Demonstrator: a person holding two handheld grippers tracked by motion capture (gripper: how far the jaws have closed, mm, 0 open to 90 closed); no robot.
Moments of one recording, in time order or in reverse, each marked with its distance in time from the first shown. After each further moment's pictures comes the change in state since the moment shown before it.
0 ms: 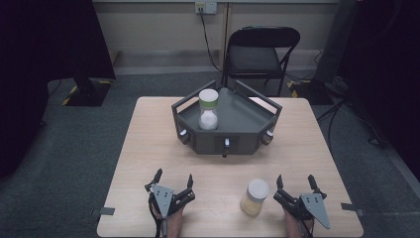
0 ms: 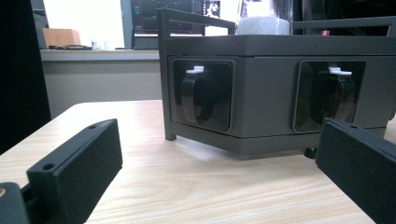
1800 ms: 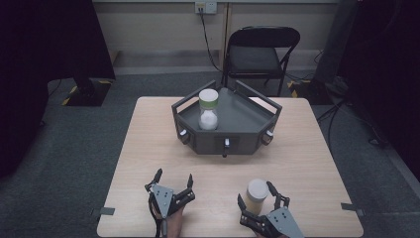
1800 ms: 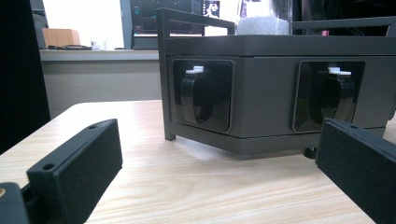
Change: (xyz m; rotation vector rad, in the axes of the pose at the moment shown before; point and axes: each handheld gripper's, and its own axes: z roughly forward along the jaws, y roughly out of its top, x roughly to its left) left arm 0.000 0.000 0.000 -0.001 -0.002 -0.001; right arm 0.032 0.036 -0.038 -0.026 0.409 -0.003
